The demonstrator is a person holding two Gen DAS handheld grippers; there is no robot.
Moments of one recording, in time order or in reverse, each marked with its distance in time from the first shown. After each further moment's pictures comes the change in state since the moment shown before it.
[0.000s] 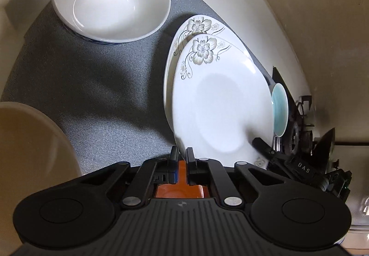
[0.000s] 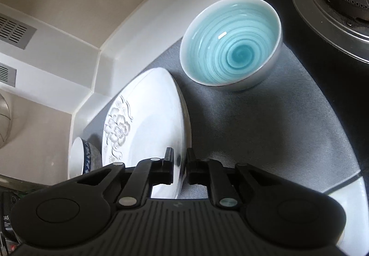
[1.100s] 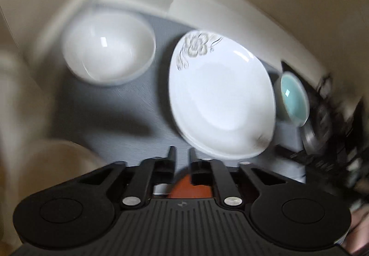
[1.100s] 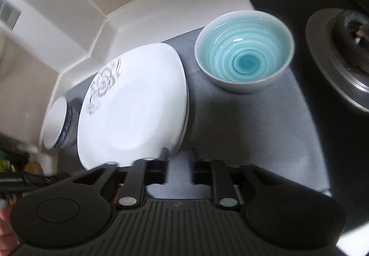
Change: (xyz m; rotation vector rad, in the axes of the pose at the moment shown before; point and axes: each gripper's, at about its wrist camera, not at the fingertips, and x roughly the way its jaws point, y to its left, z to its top) left arm -0.034 -0.049 -0.038 0.348 -0.182 0.279; right arm -0.019 0.034 -0.026 -0.287 0.034 -0.144
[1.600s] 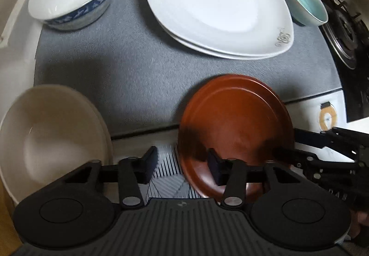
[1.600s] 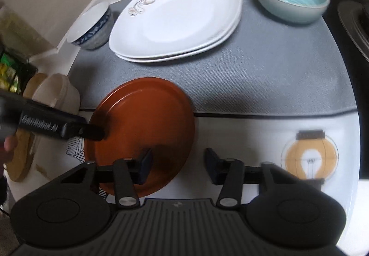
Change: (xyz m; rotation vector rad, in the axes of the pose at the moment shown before) left arm 0.059 -0.016 -0.048 0.215 0.265 0.105; right arm 0.016 0.034 -0.096 -0.253 0.133 0.020
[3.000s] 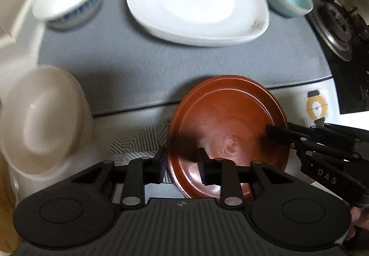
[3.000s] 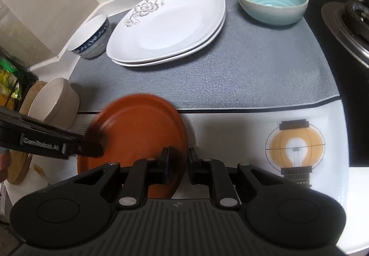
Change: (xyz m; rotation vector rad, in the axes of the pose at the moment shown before) left arm -0.030 -0.036 -0.039 -0.011 -0.073 0.055; right arm -0.030 -0.006 -0.021 0.042 -0.094 0.012
